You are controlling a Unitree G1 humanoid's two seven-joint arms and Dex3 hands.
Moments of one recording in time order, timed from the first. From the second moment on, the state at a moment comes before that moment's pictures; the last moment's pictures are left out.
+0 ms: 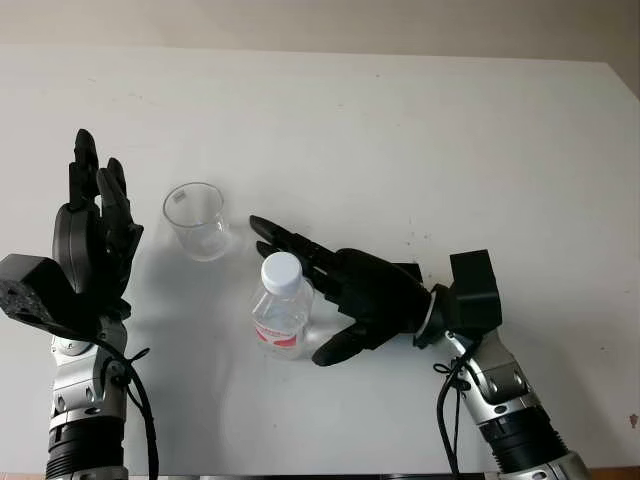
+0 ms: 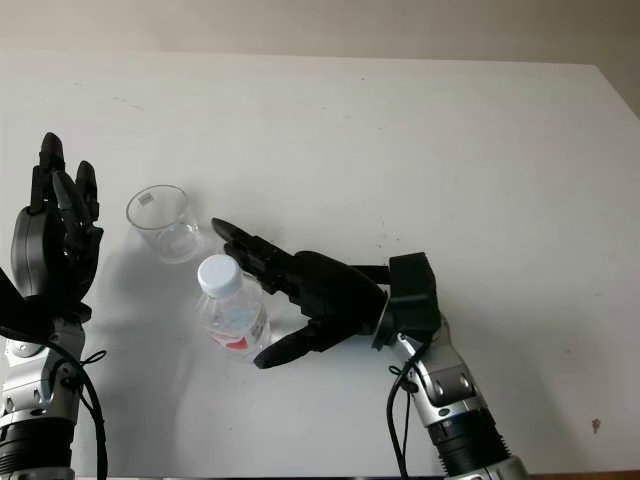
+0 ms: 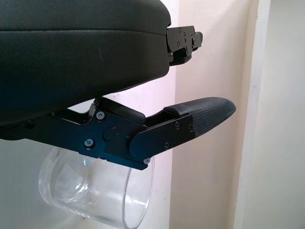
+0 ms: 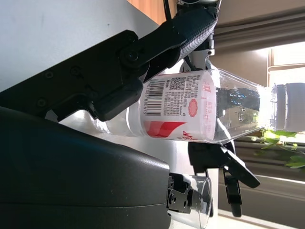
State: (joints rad) left arm -0.30 0.24 0.35 0.23 -0.27 -0.18 -0.12; right arm -0.34 -0.22 0.24 0.16 0.24 0.00 0.92
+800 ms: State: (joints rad) left arm -0.30 0.24 0.33 0.23 -0.26 -0.20 -0.09; right arm -0.35 -0.19 0.26 0.16 0.20 -0.02 0.87
